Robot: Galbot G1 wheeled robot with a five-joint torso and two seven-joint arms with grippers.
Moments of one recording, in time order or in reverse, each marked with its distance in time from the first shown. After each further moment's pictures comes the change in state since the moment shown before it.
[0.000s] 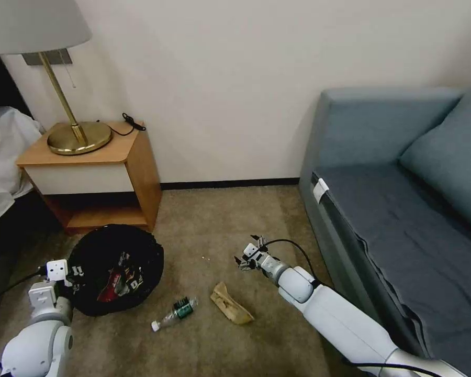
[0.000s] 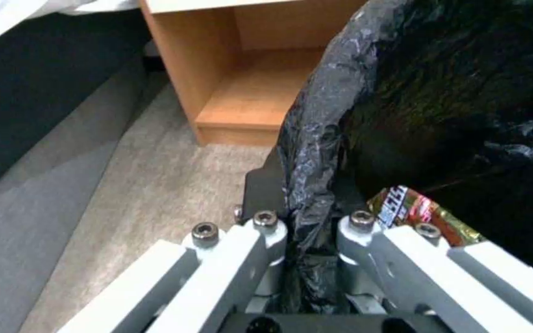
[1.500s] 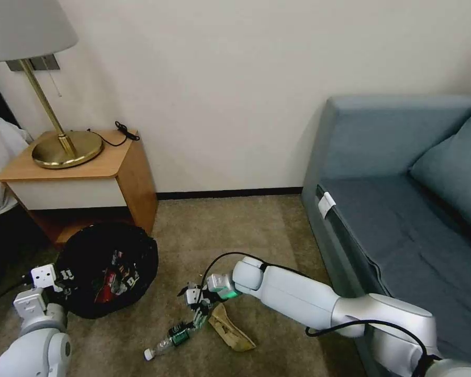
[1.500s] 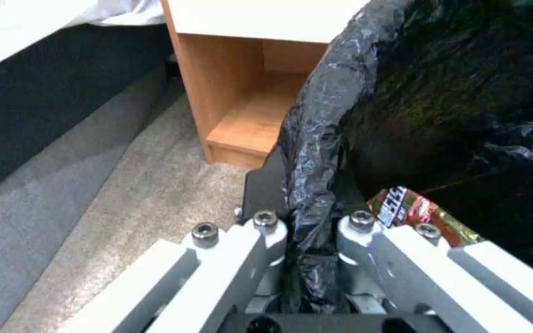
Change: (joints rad) left arm 0.024 -0.128 -0.077 -0.111 -0.007 0.030 -0.037; right arm 0.353 0.219 -0.551 -0.275 0.145 0.207 -0.701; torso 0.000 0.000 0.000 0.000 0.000
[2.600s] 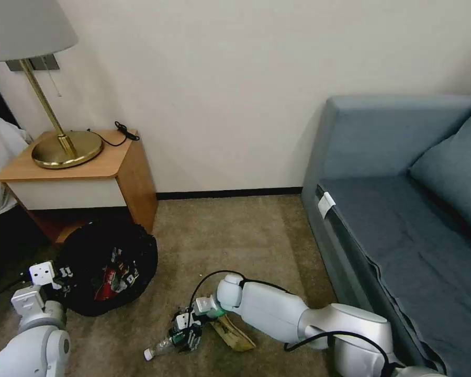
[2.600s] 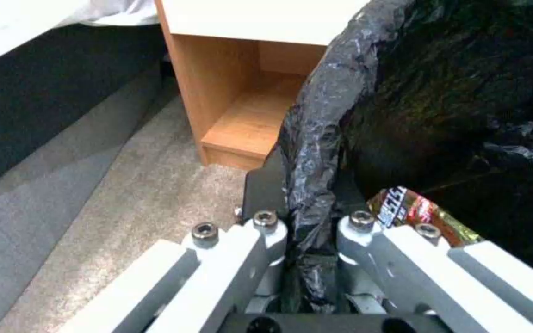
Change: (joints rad) left arm -0.019 0.017 0.003 0.017 -0.015 0.009 0.002; right arm -0.066 0.190 0.003 -0.277 -0.158 0.099 -0.031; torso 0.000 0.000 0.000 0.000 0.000
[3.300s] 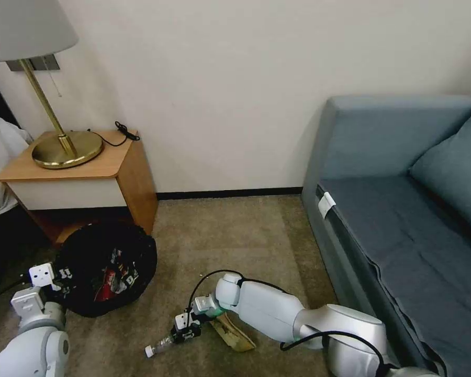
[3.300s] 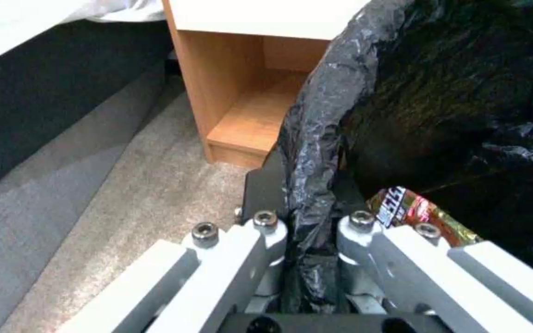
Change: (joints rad) left arm 0.009 0.005 -0.010 0.011 -0.003 -0.014 0.005; right arm -0.004 -0.009 0.054 -0.019 -0.035 0.023 -0.037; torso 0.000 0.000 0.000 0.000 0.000
